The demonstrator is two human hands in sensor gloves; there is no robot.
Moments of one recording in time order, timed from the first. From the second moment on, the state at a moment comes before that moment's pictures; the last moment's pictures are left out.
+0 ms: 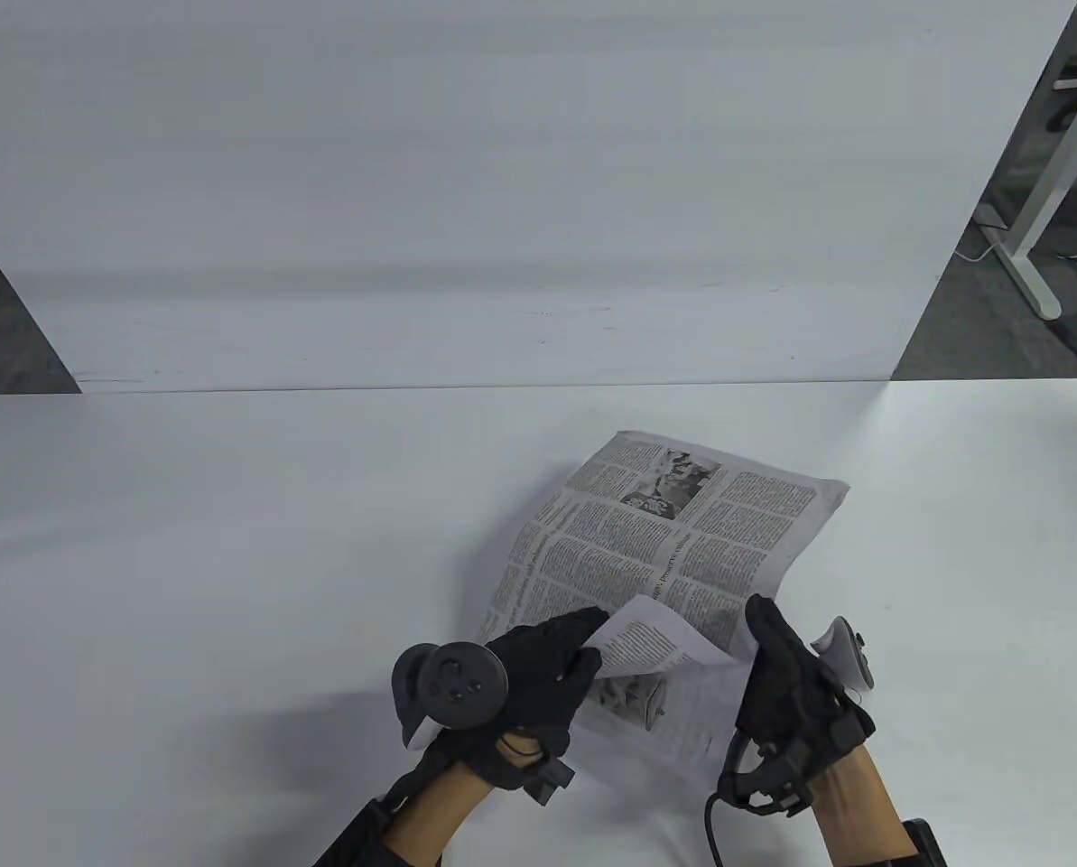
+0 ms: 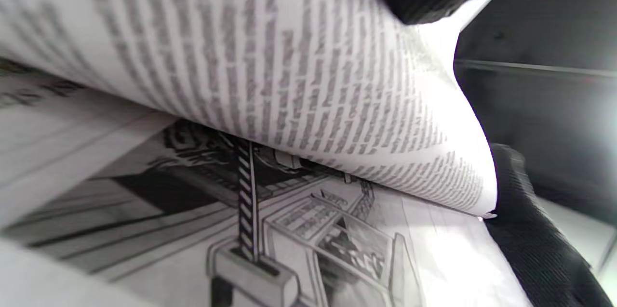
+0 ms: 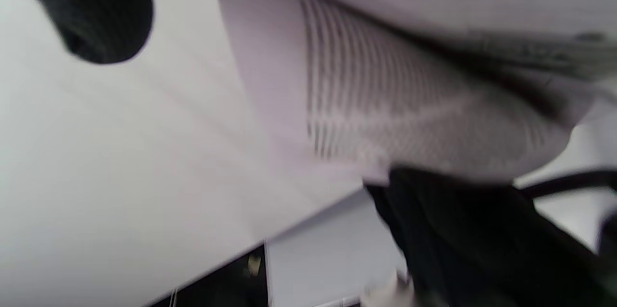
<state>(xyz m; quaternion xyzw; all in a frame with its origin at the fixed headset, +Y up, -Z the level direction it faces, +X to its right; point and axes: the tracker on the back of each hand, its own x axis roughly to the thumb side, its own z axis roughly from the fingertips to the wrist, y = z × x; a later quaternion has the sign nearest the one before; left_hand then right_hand) -0.090 -0.691 -0.303 0.10 -0.25 0.46 0.85 0.192 -0.746 -0.307 0.15 0.21 0.41 0.87</state>
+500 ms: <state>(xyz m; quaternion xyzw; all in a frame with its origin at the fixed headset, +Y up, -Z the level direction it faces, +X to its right) -0.112 -0.695 -0.314 0.06 -0.19 0.57 0.80 0.178 -0.728 -0.300 0.14 0.17 0.51 0.83</state>
